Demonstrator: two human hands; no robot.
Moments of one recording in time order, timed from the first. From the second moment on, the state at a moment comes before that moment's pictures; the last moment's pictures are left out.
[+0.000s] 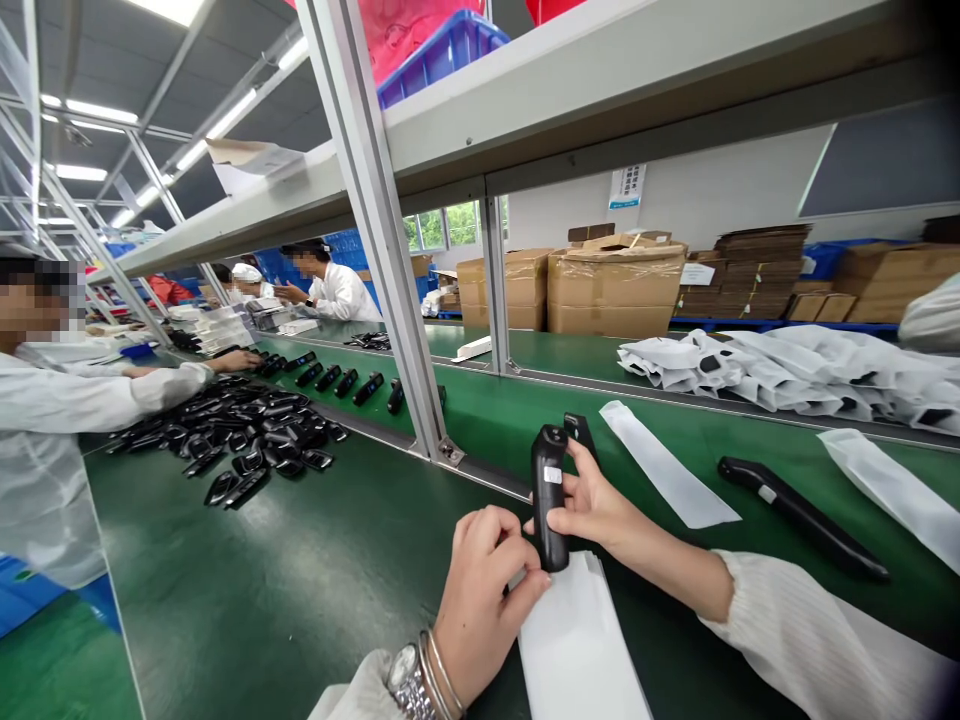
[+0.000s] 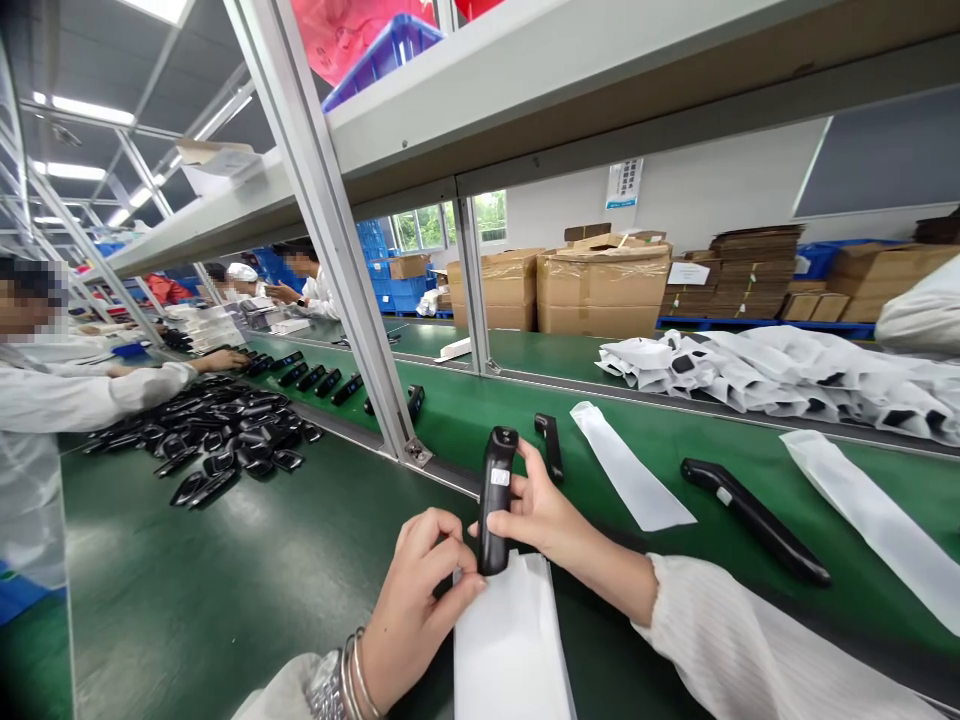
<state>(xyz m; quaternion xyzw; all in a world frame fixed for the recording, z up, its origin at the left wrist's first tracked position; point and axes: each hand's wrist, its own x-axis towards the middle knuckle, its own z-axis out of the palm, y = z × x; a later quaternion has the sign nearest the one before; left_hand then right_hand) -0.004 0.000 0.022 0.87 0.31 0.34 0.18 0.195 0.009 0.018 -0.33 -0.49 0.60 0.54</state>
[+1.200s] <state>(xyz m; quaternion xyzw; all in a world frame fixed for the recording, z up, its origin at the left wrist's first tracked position) -0.002 0.000 0.012 0.86 0.43 0.20 0.20 0.228 0.008 -0.007 -0.52 -0.66 0.32 0.44</state>
